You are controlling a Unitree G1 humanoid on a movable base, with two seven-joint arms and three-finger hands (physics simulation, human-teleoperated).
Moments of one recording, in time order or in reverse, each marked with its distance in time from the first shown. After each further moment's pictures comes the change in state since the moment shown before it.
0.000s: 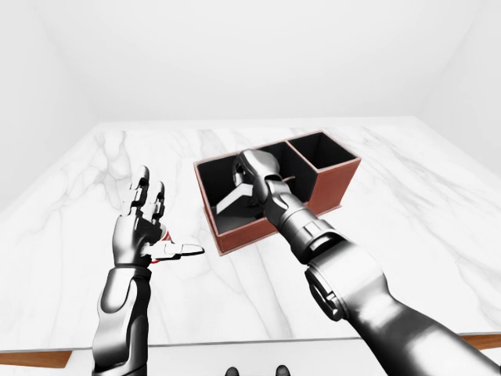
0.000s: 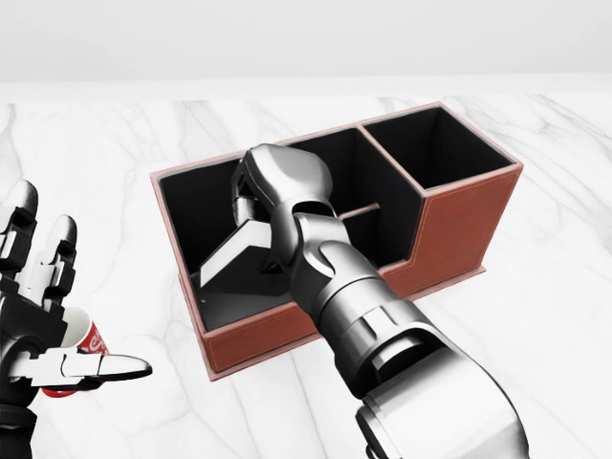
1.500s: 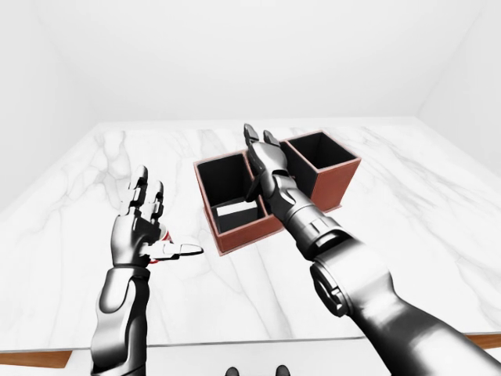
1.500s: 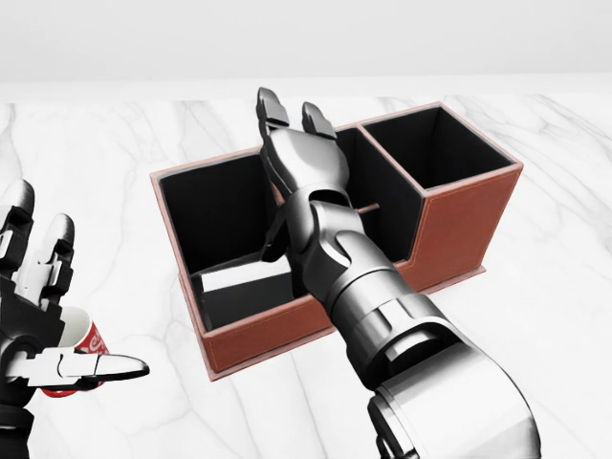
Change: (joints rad) left arm 0.000 0.003 0.006 -0.003 -0.008 0.000 -0.004; right arm 0.004 -0.031 -0.041 -0.028 0.005 0.000 -0.024
